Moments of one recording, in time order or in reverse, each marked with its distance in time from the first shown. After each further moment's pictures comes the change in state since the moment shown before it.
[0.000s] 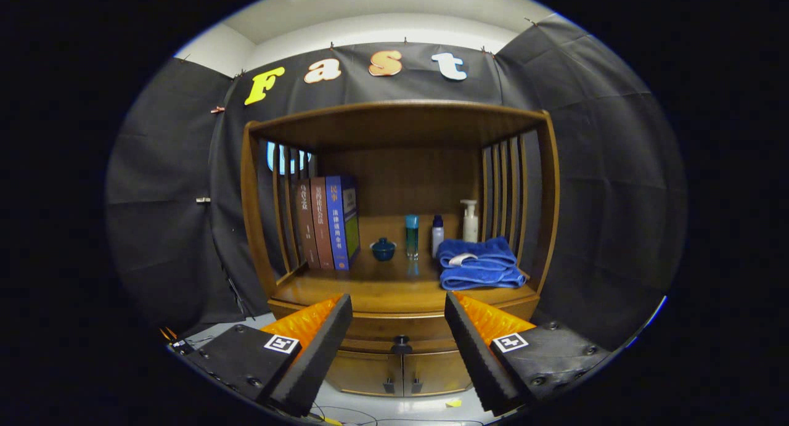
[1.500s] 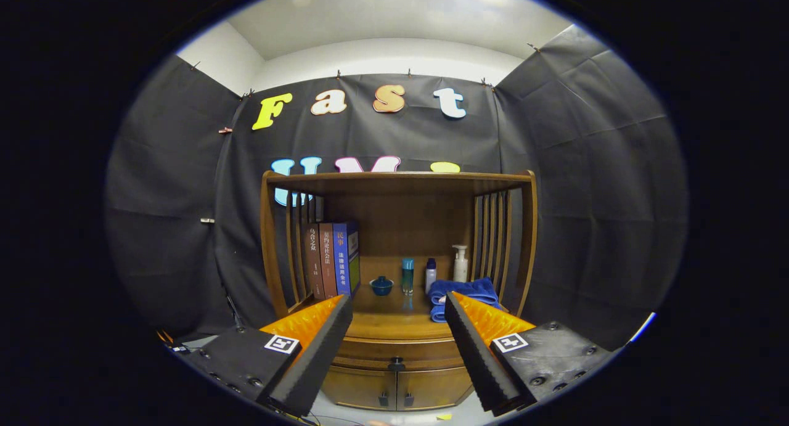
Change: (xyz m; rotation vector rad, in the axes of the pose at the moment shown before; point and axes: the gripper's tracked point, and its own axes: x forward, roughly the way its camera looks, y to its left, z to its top) arm -0.102 -0.001 0.102 -0.036 -0.208 -0.006
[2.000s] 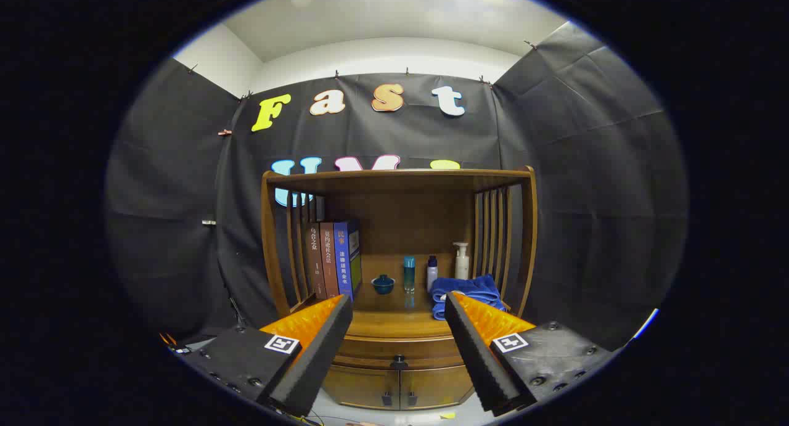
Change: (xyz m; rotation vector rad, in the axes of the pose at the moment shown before) arm 0.001 -0.003 -0.007 0.008 0.012 0.000
